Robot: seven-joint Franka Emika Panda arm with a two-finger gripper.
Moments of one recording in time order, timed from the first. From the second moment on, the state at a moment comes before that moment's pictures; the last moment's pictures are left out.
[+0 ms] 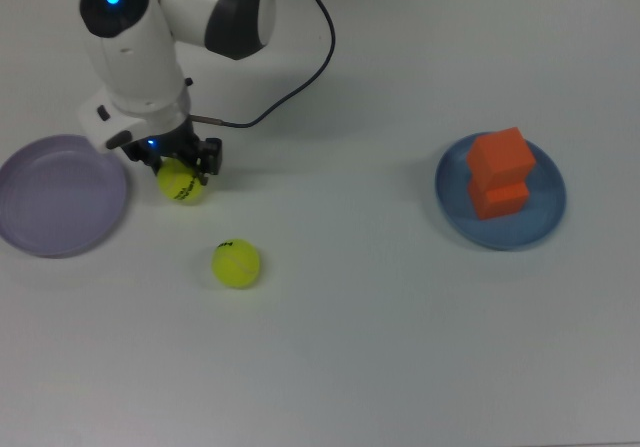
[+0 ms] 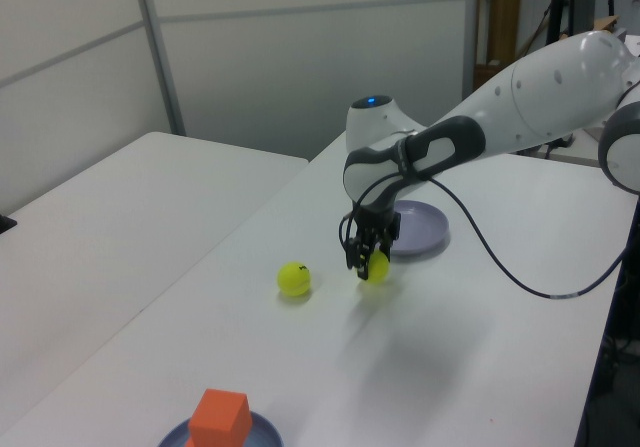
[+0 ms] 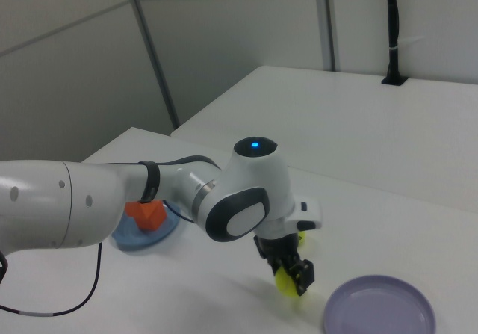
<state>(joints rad) 0.38 0.37 -0.39 -1.84 0.18 2.22 -0.09</state>
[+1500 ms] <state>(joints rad) 0.19 0.45 -0.31 -1.62 0.24 2.21 -0.11</state>
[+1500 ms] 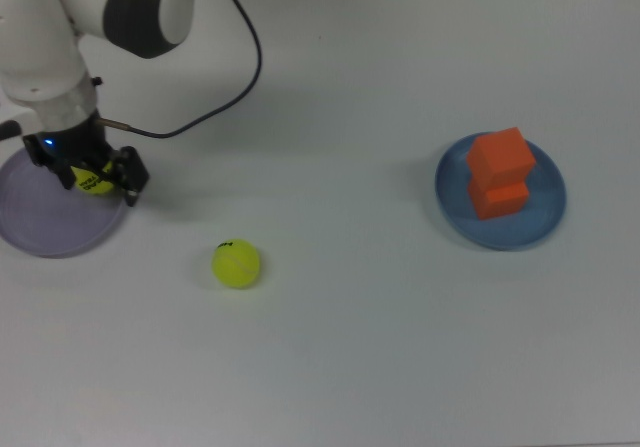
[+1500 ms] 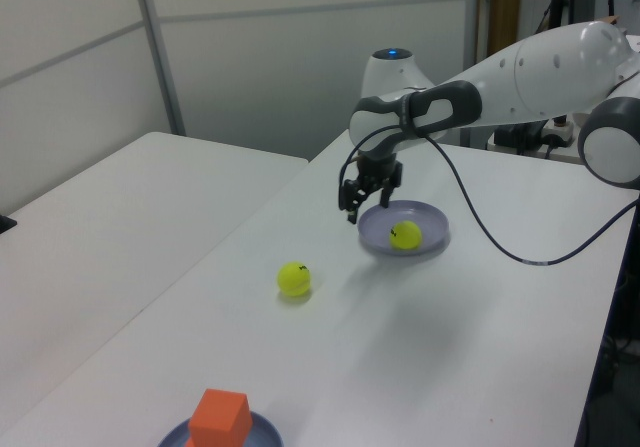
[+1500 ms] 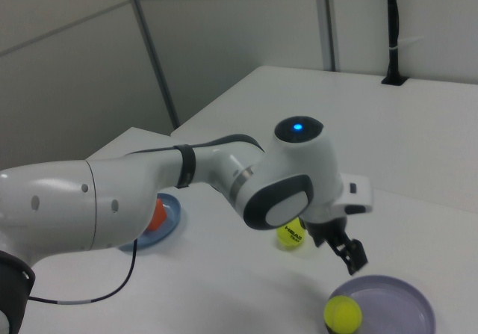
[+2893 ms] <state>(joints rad) 0.26 0.60 -0.12 -1.59 0.17 2.43 0.01</state>
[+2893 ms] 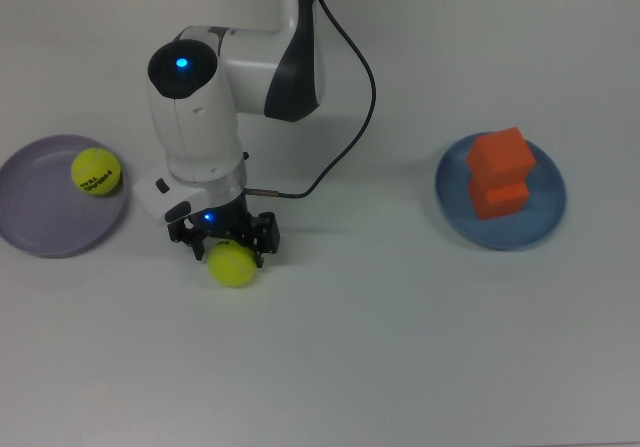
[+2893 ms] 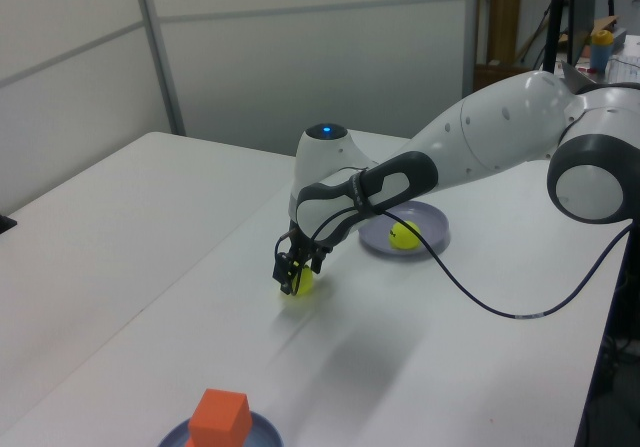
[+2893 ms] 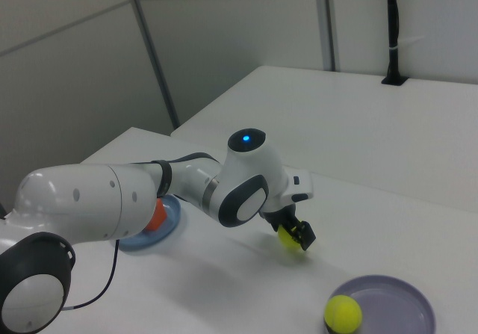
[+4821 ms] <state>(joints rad) -0.08 0.49 -0.13 -1.59 0.14 2.19 -0.03</state>
